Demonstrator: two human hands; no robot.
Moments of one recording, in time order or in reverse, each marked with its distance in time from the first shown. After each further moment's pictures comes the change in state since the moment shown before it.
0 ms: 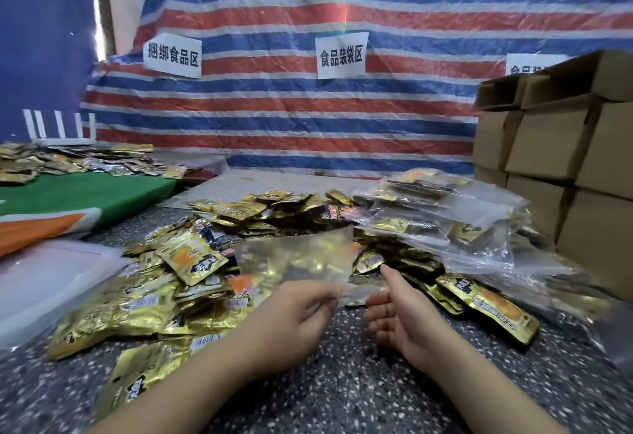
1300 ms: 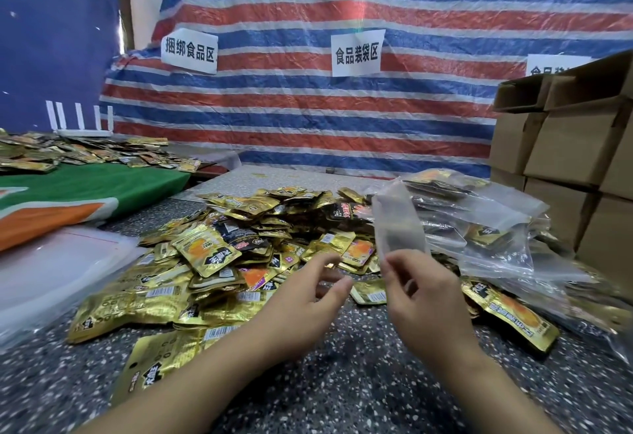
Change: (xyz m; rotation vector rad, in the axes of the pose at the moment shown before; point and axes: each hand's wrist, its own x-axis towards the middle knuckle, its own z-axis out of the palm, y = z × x) left_hand 0.005 0.000 0.005 -0.275 0.142 -0.240; right_hand -0.029 -0.006 0.000 -0.727 0.343 -1.180
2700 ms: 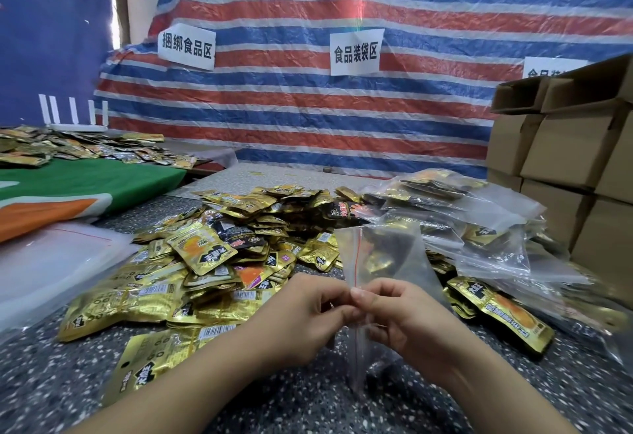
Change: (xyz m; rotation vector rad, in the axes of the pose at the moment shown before) left_hand -0.010 0.014 -0.004 0.086 -0.135 0.193; right_hand 0.003 -0.013 -0.003 0.989 -0.585 0.859
